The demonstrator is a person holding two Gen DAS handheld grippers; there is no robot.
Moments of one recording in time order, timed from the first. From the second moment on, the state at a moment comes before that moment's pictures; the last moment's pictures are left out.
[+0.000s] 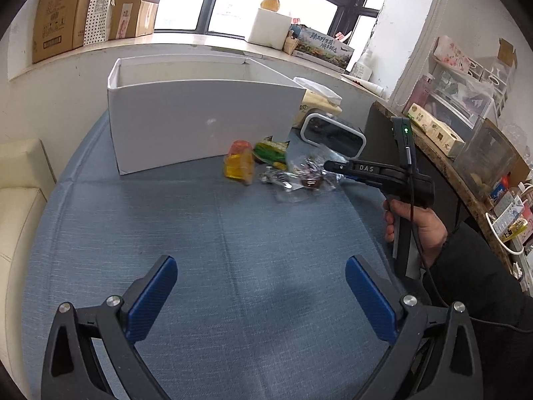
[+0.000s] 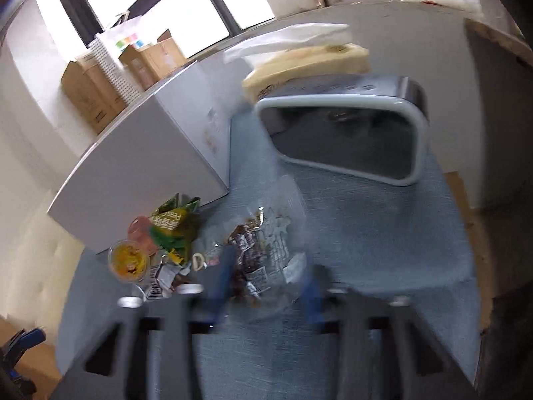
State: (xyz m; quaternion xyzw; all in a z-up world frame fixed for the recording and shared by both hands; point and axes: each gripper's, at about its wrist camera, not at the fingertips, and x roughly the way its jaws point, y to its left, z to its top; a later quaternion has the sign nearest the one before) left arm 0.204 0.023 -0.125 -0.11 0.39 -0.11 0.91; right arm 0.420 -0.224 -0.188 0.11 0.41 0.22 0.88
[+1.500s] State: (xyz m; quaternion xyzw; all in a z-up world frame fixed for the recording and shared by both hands) left arm 0.373 -0.002 -0.183 -0.05 0.44 -0.04 0.90; right arm 0.262 -0.222 -0.035 -0.02 0.27 0.26 0.92
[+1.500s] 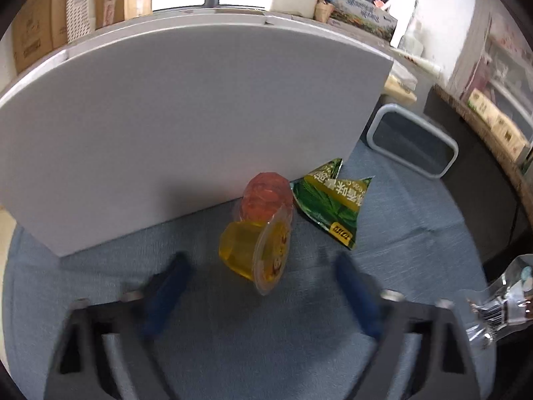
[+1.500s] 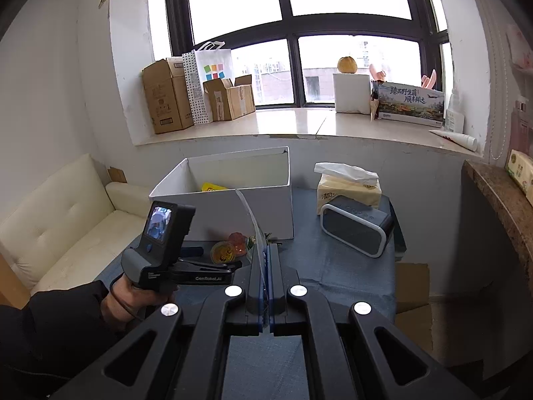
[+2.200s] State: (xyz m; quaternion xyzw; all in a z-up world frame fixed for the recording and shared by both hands) left arm 0.269 0.002 -0.087 -0.02 0.34 -0.12 0.93; right arm 0.258 -0.195 -0.031 -0.04 0.27 0.28 0.92
